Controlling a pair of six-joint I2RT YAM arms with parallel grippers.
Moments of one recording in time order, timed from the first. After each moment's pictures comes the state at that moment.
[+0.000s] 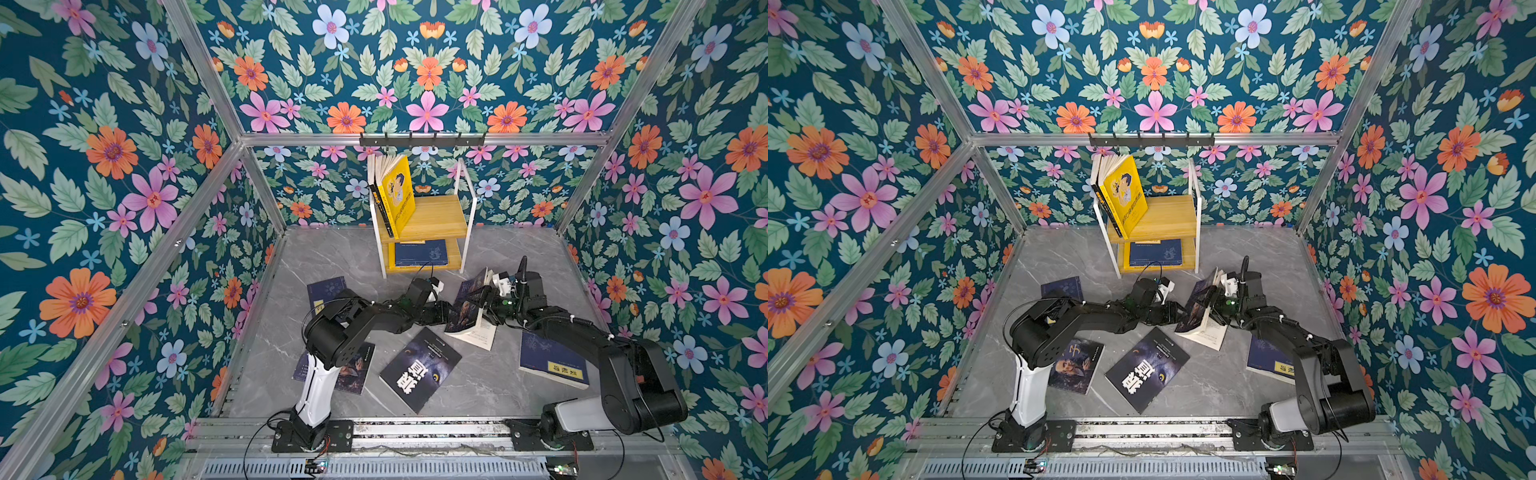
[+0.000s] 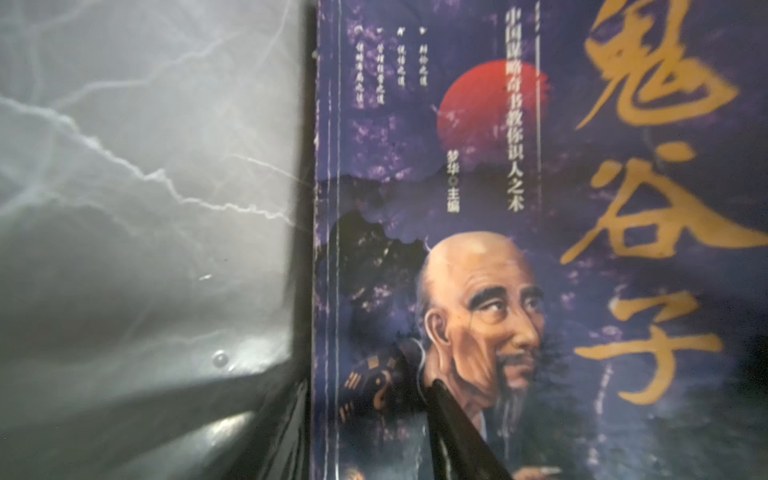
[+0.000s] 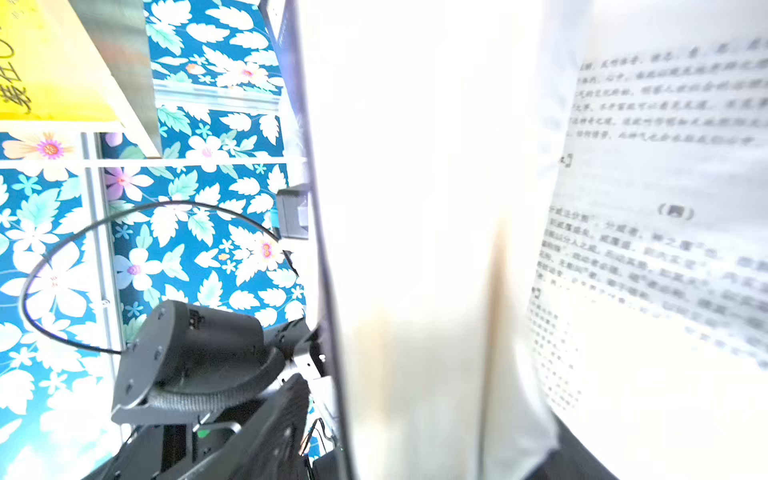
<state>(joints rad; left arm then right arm) -0.78 2.07 1.06 0.37 0.48 -0.81 0.18 1.42 0.67 0.04 -0.70 0.89</state>
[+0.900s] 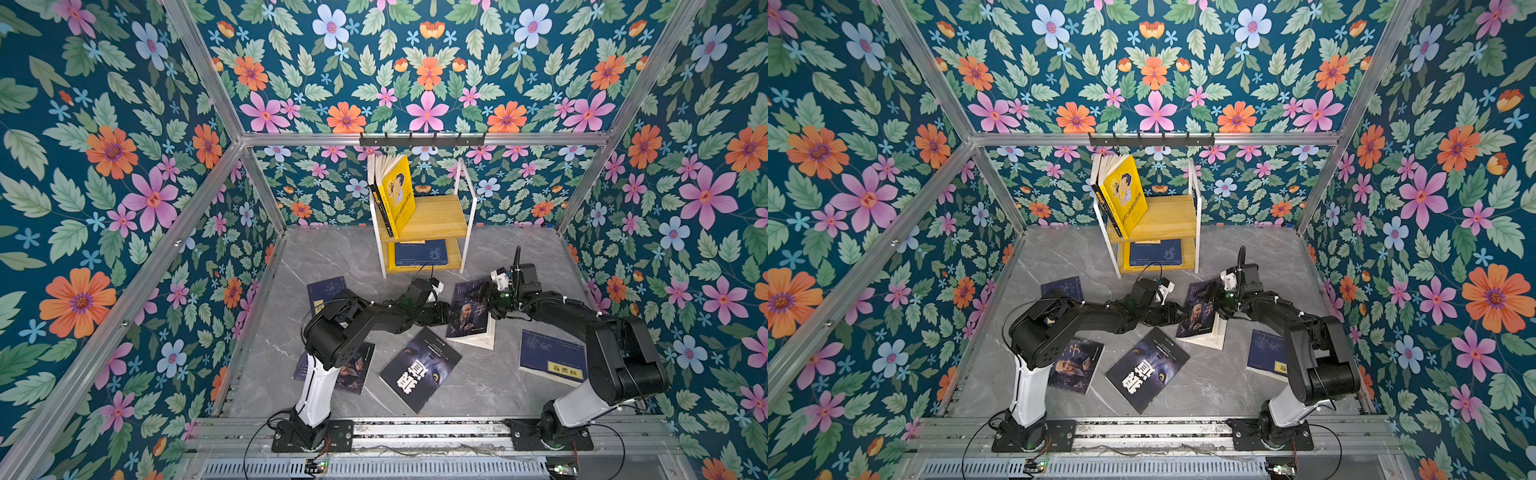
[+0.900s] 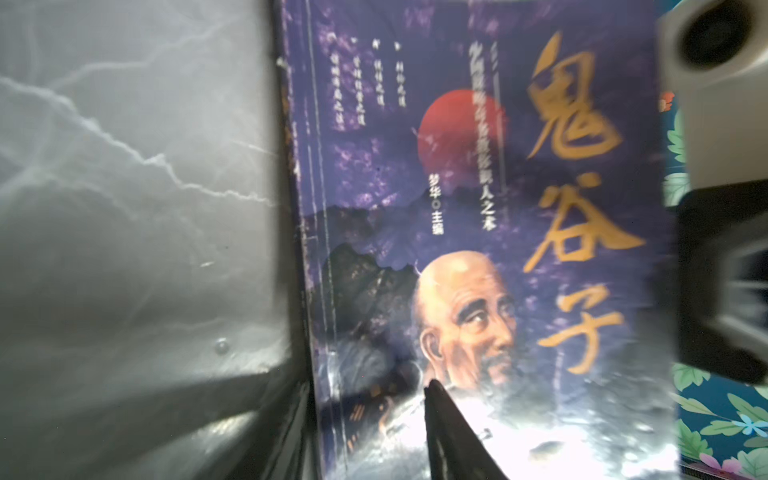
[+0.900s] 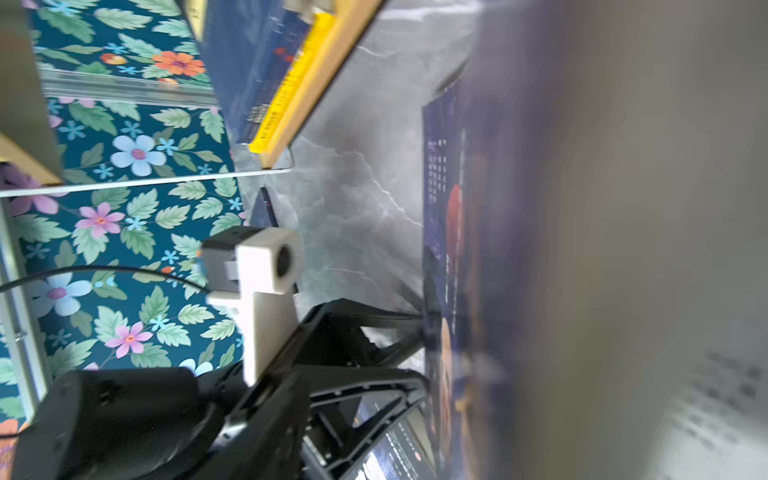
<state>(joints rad) -0.78 2.06 1.06 0.35 0.49 -0.80 0.15 1.56 0.82 -0.12 -0.68 0.76</state>
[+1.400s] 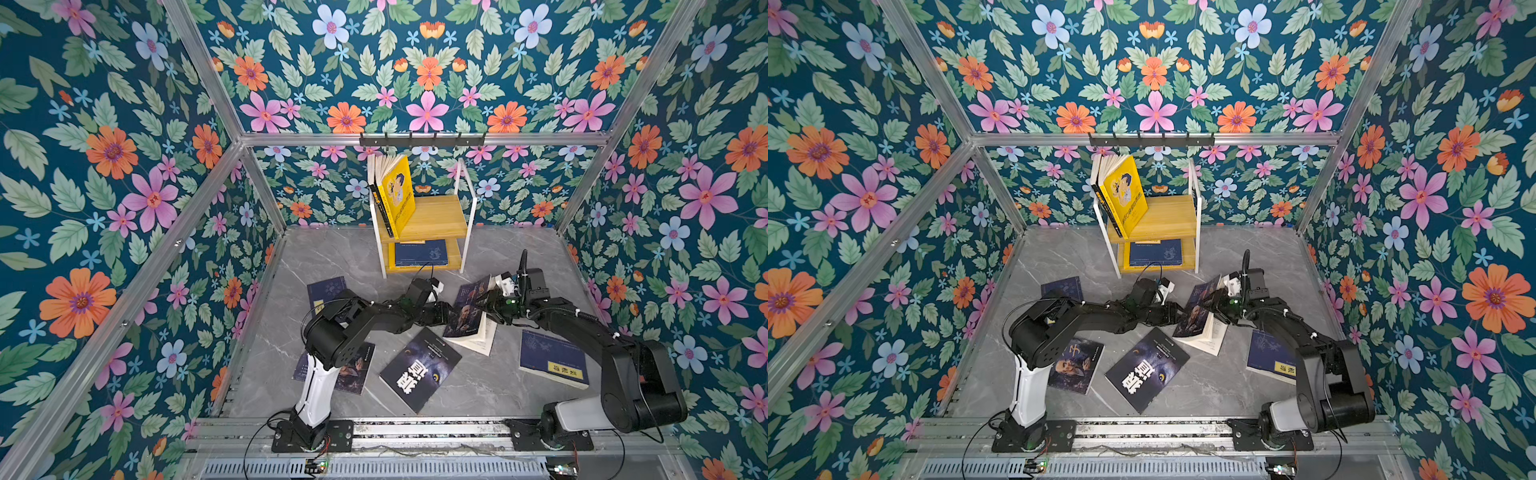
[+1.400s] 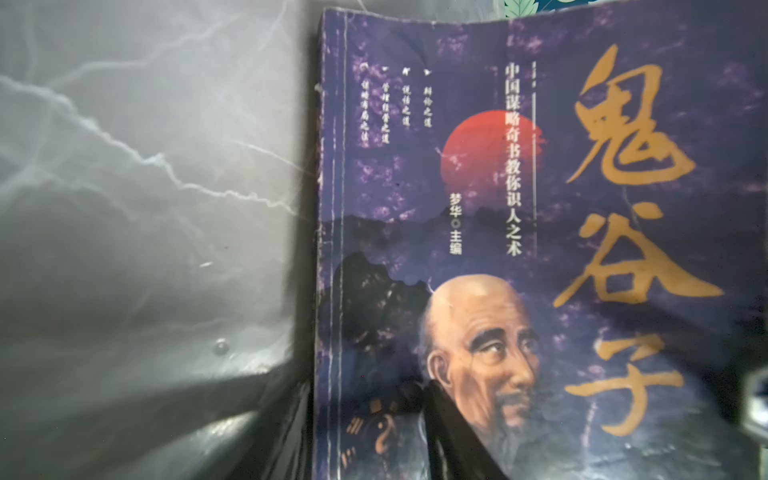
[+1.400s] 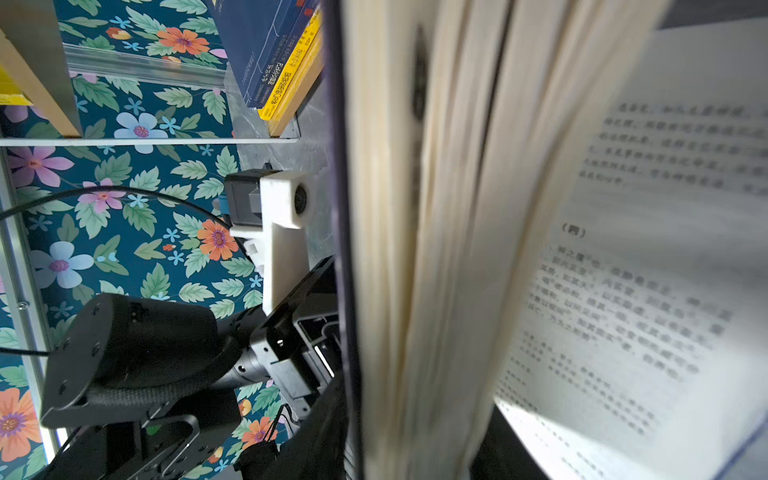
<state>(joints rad) -0.78 2.06 1.06 0.35 0.49 -0.81 0.15 1.40 0.77 -0.26 -0.68 0.72</state>
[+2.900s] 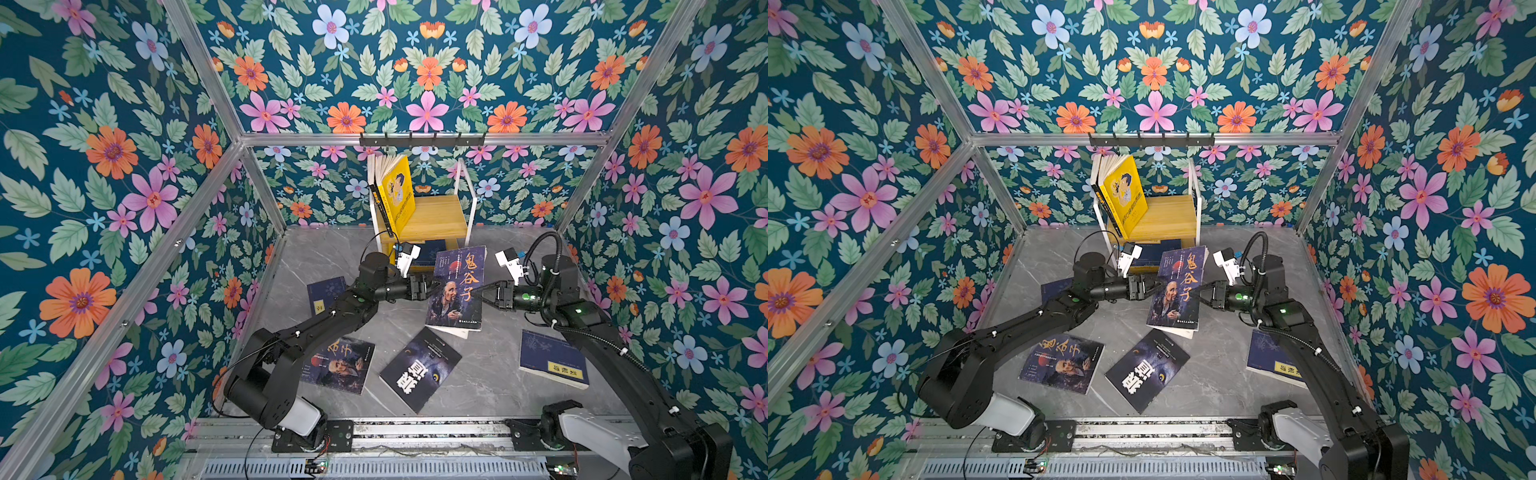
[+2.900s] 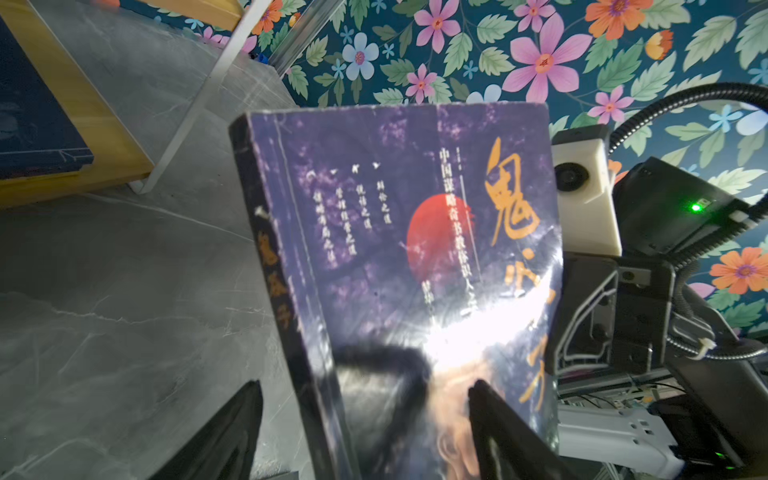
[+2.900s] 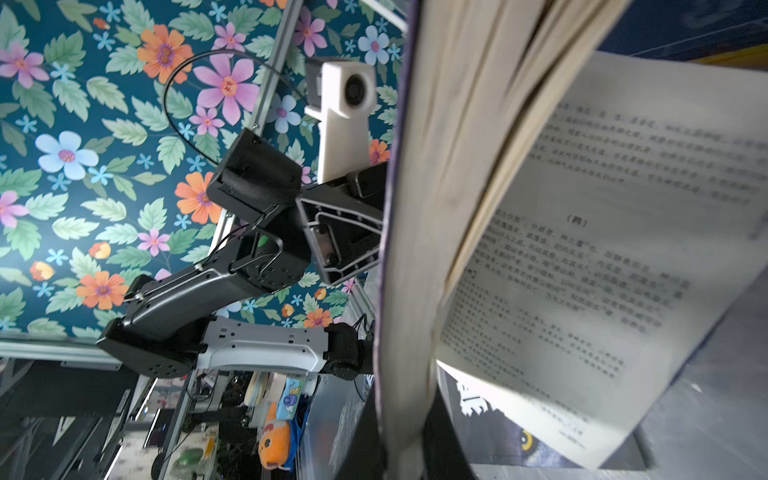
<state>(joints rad) -0.60 1.50 0.92 0.36 0.73 -0.75 0.25 1.07 0.92 -0.30 -0.97 0.63</state>
